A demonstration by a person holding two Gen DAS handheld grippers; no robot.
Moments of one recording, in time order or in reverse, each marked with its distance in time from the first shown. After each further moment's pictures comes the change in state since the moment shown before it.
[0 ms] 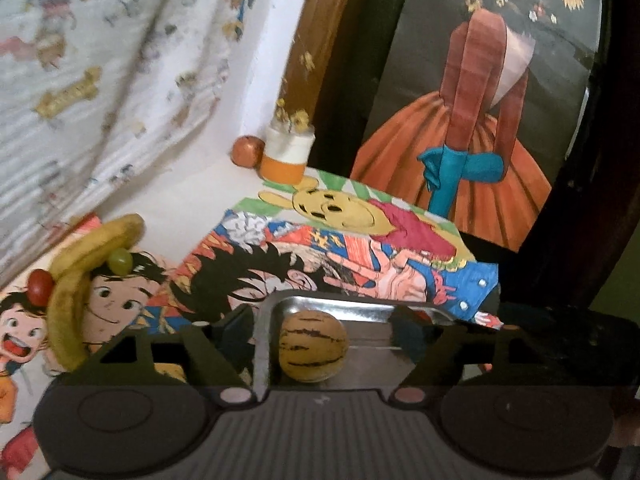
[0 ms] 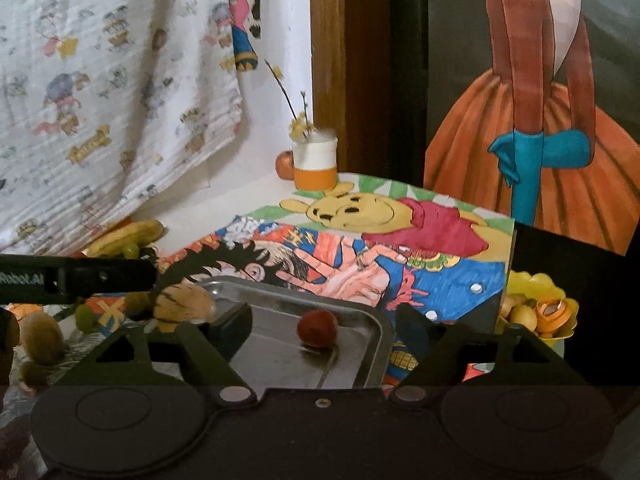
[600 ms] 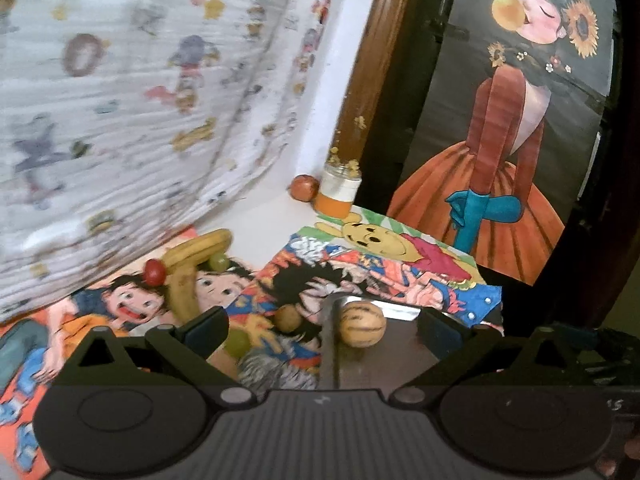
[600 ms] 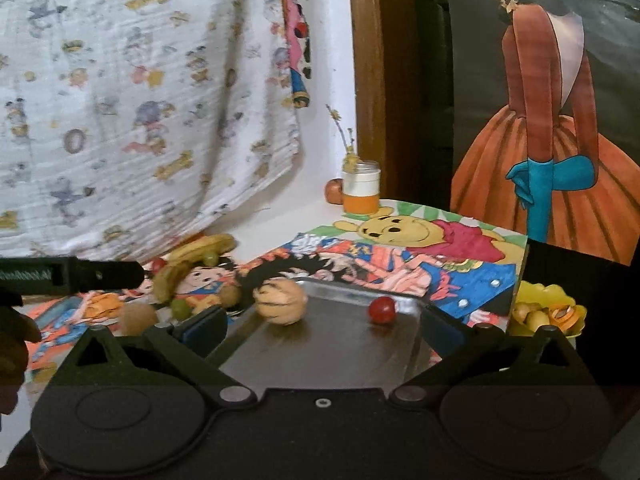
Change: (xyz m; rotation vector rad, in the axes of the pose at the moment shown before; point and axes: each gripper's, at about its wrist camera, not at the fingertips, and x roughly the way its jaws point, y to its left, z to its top) left arm -0.116 0.024 -0.029 -0.060 -0.108 0.103; right arm -0.098 0.052 -0.023 -0.005 -0.068 0.087
